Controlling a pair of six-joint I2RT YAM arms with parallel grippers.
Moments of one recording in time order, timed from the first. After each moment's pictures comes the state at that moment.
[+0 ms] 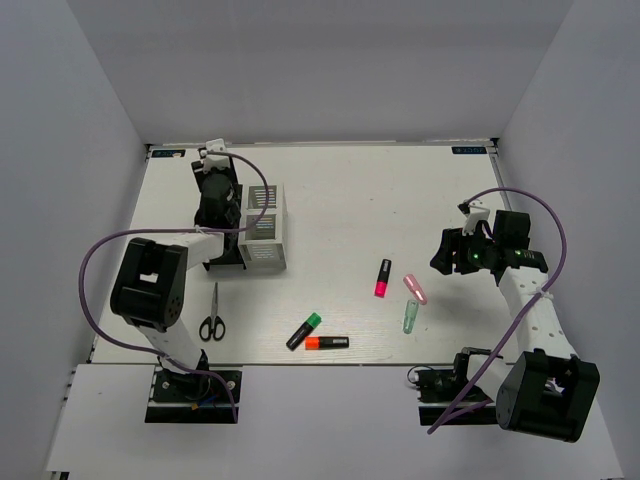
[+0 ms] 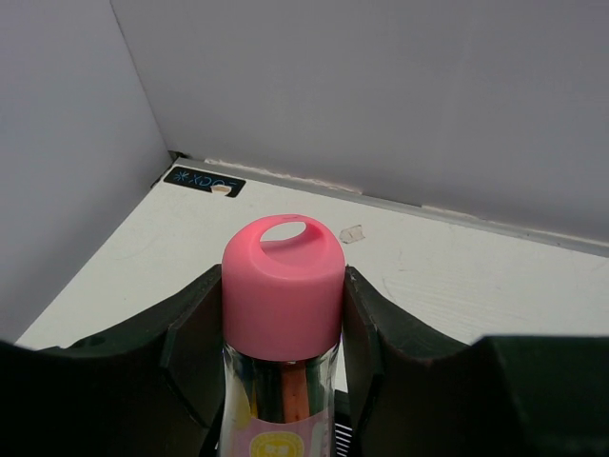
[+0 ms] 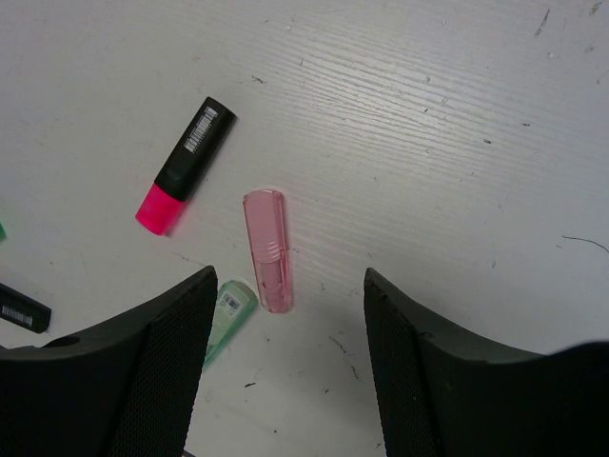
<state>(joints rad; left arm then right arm) -0.24 1.71 0.90 0.88 -0.58 0.08 -0.14 1.07 0.75 -0.59 -0.53 -0.22</state>
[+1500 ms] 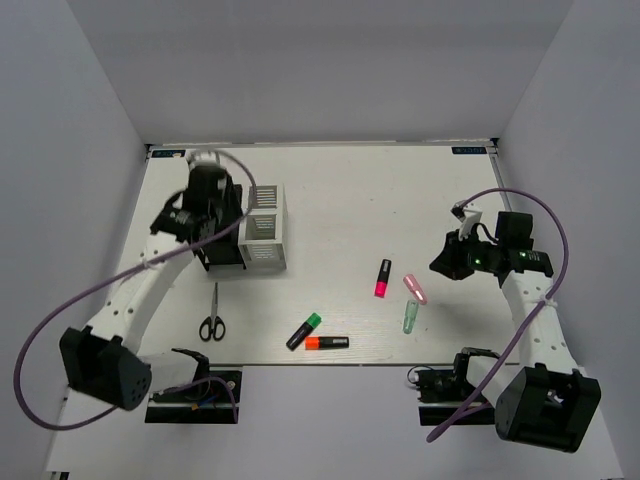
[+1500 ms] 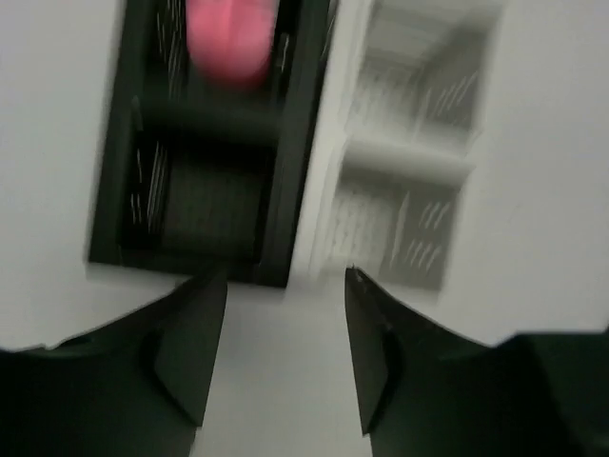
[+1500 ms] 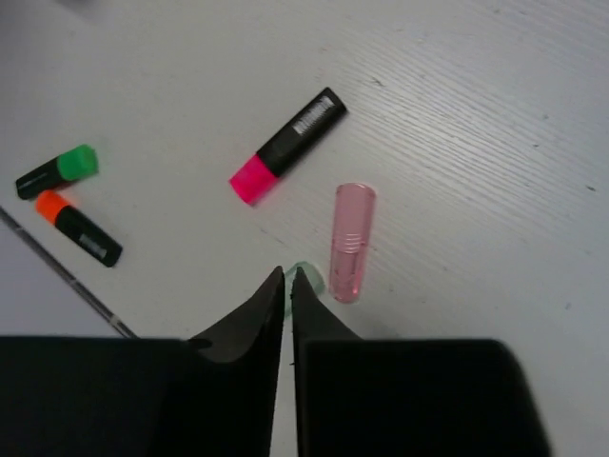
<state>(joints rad) -0.33 1.28 1.24 -0.60 -0.34 -0.41 -0.14 1.01 0.79 -0.73 -0.73 -0.35</state>
